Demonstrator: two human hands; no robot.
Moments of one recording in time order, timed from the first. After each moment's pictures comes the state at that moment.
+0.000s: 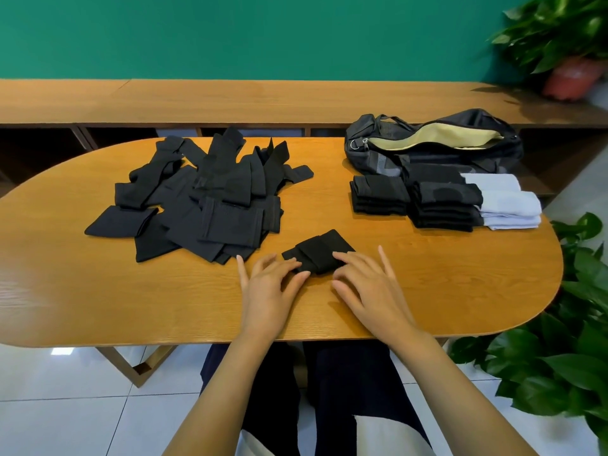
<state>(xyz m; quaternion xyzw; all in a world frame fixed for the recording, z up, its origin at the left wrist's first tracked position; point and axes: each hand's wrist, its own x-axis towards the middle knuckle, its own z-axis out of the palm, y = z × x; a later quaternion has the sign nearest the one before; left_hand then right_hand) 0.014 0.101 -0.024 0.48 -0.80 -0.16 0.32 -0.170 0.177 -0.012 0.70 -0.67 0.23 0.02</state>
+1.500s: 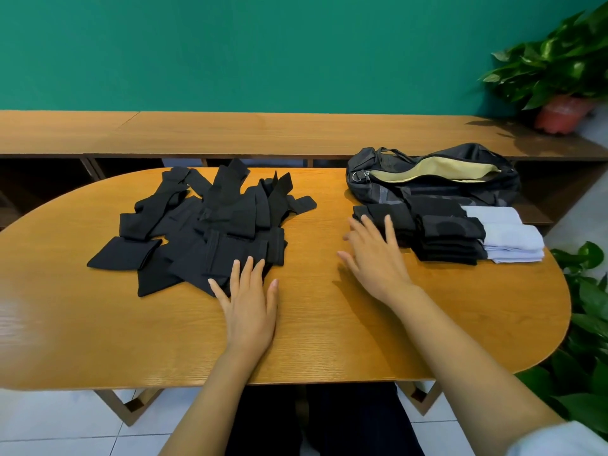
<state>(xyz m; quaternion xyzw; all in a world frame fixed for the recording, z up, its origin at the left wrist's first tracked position) 0.025 0.061 -0.018 0.57 -0.76 -0.10 0.27 -0.205 0.082 0.038 0.68 -0.72 0.08 0.11</state>
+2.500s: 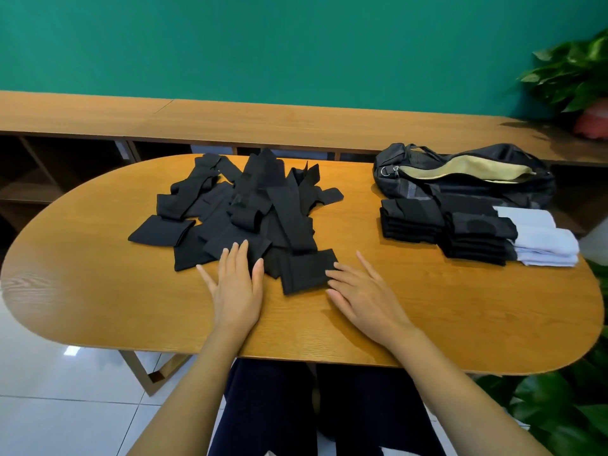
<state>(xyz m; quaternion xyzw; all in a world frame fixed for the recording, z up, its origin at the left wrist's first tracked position) 0.086 0.043 -0.025 0.62 -0.72 -0.10 0.29 -0.139 0.125 -0.009 0.79 -0.57 0.19 0.10</state>
